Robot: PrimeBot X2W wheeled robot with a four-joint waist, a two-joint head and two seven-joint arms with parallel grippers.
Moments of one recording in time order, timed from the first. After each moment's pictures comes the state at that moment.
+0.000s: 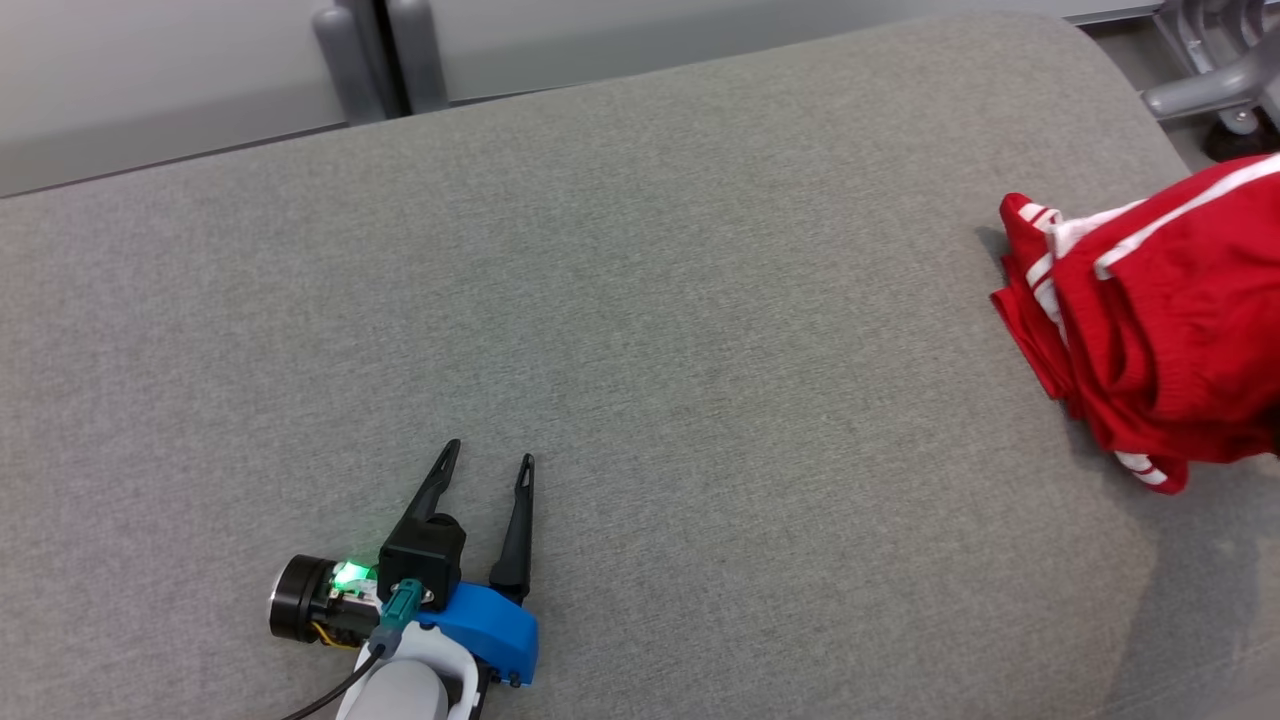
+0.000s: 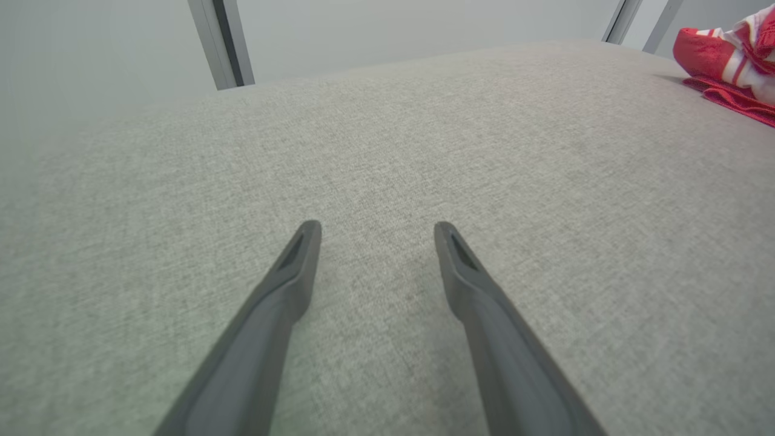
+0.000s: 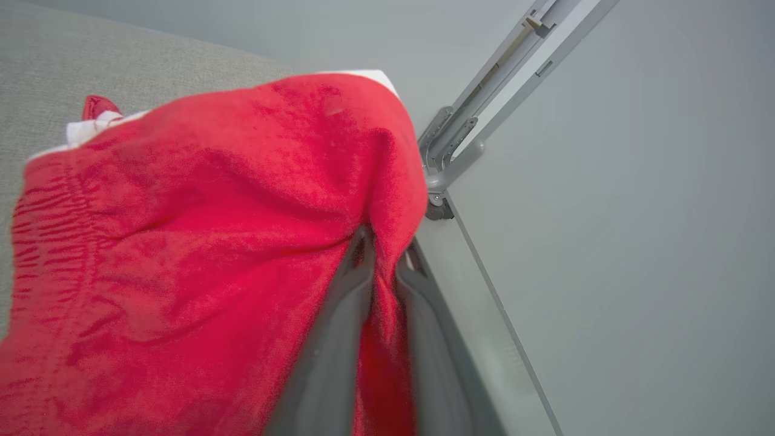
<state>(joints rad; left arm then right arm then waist) -0.23 0.05 -0.29 0.50 -0.06 0.00 -0.26 -0.75 -0.48 -0.01 1.06 -0.03 0.13 -0.22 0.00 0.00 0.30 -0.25</state>
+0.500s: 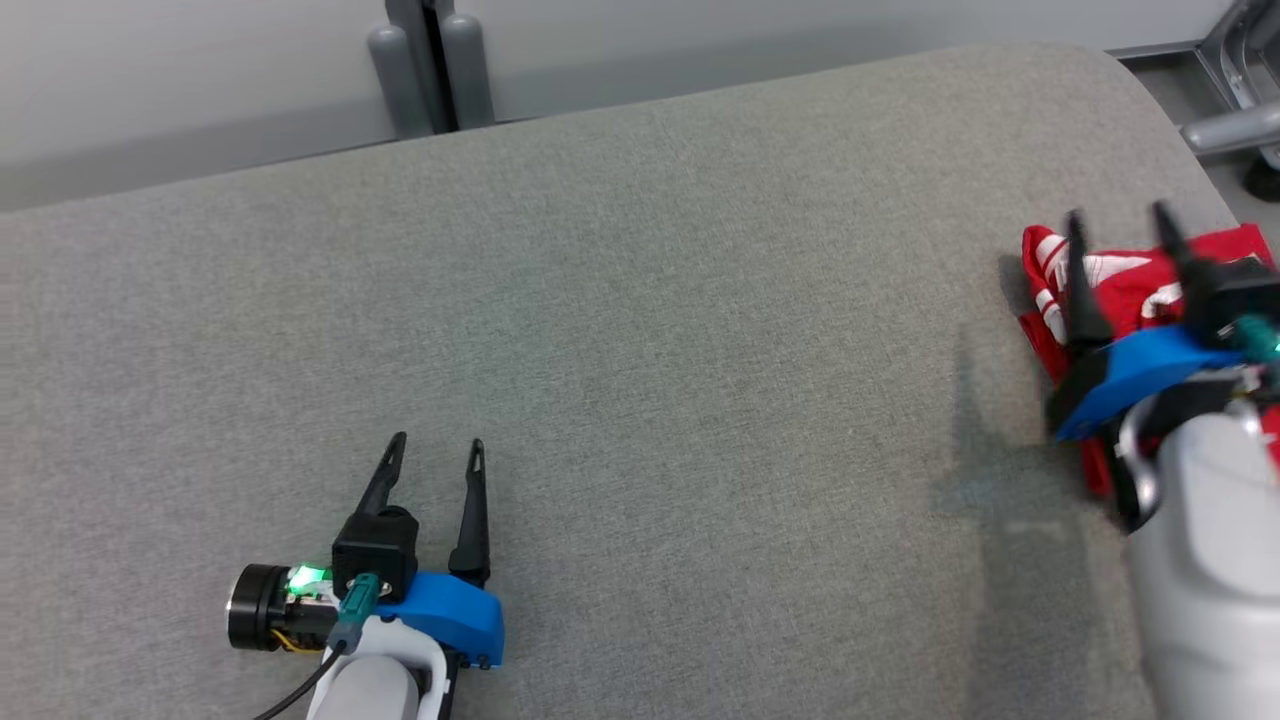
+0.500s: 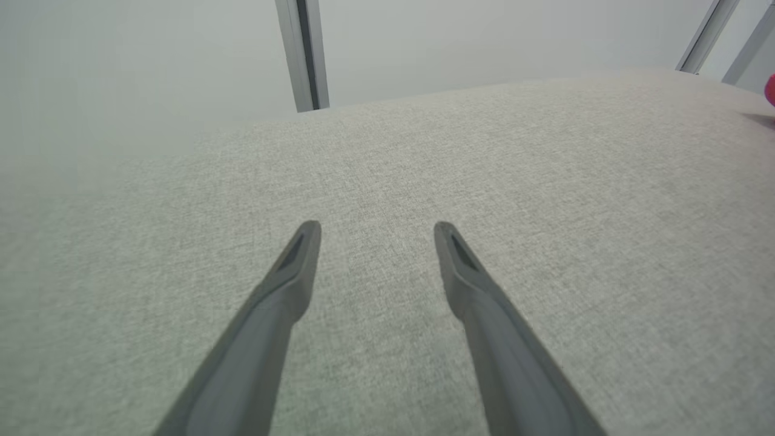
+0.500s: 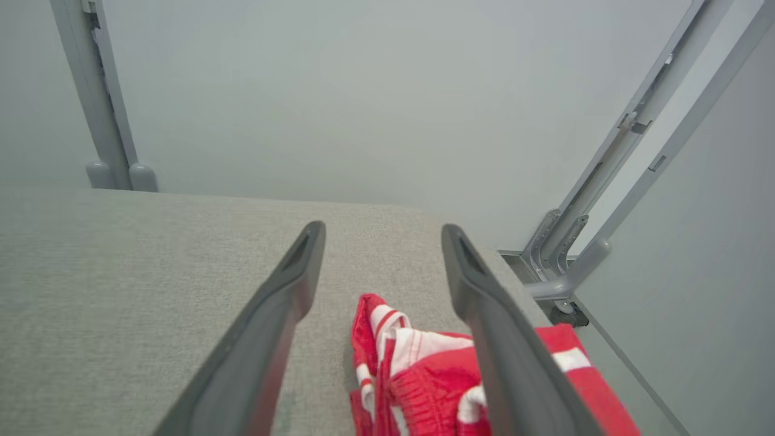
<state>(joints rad) -0.23 0.05 -0.23 0.49 -0.07 0.04 -0.26 -0.68 -0.17 -0.20 0.74 -0.14 0.13 -0.26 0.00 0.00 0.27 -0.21</state>
